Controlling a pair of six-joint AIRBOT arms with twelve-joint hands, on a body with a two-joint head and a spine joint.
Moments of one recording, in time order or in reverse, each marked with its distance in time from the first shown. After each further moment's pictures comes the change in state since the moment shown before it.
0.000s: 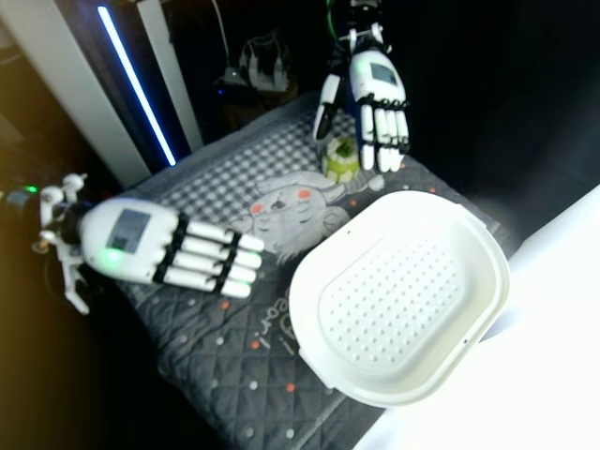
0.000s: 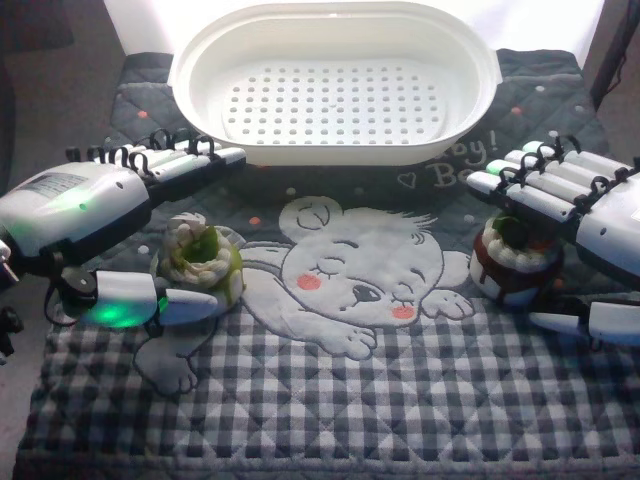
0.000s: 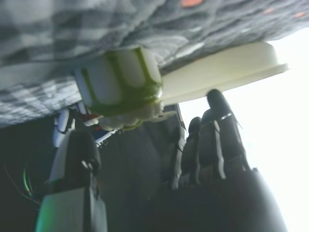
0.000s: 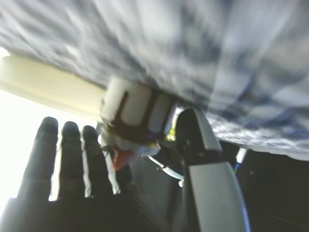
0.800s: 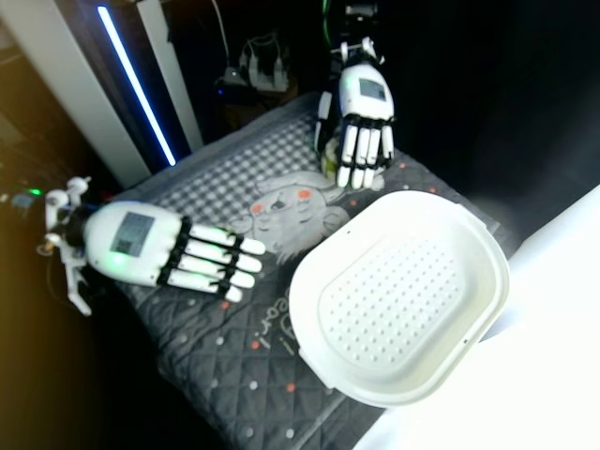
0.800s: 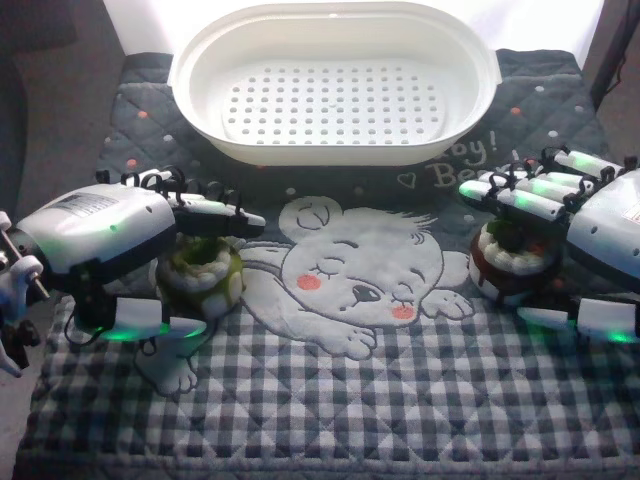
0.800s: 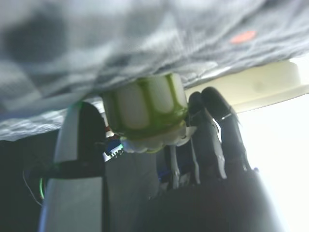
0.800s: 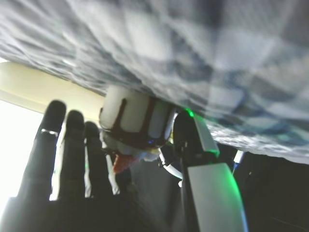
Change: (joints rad) left arm -0.007 -0.040 0.013 0.035 0.060 0.002; right arm 0.006 -0.025 0.021 -0.012 -0.018 -0.002
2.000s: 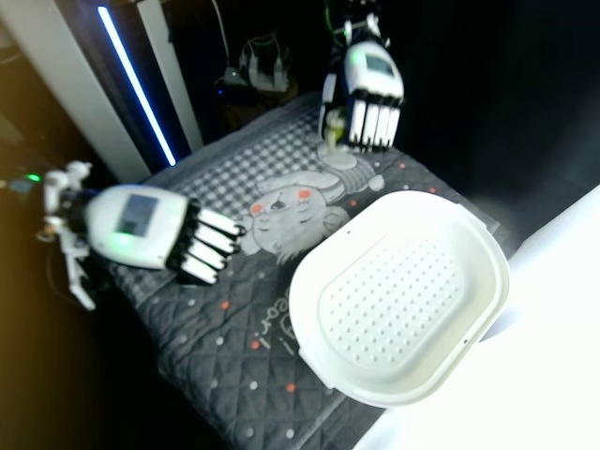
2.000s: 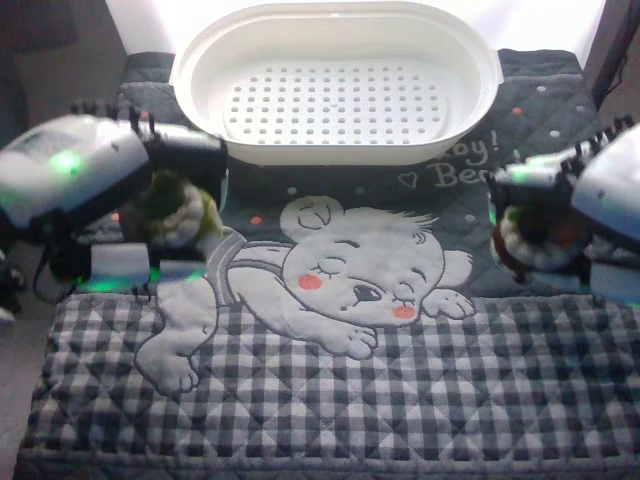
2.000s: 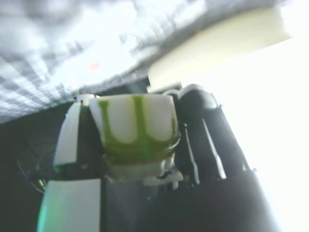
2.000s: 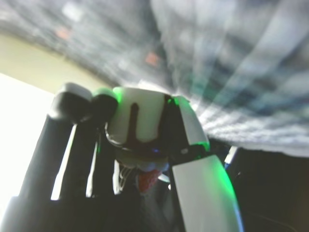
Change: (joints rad) left arm -0.062 0.085 -0.046 0.021 -0.147 0.023; right arm 0.109 0.075 -0.045 -0.077 0.004 -0.010
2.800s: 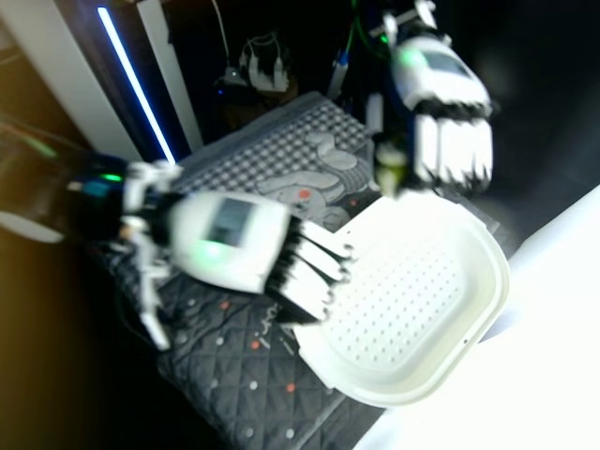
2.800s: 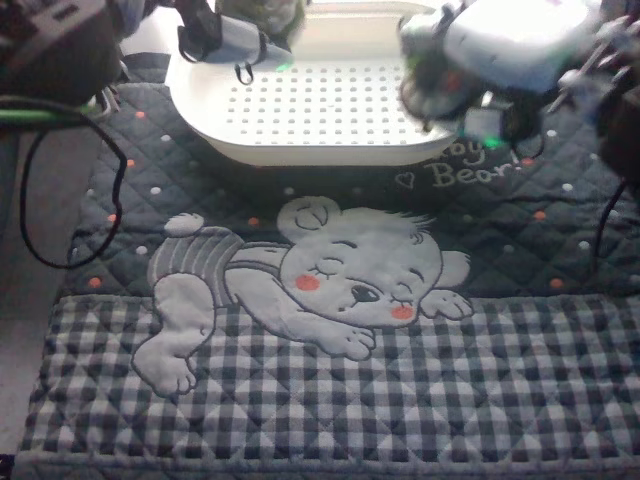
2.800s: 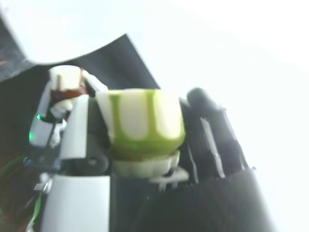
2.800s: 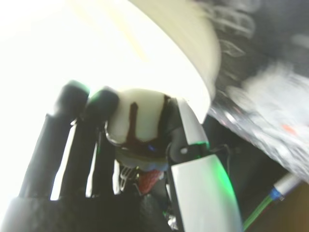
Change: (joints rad) left arm -0.541 -0.347 0.414 0.014 0.502 0.156; right arm 0.371 -0.341 0.368 0.179 -0.336 -0.277
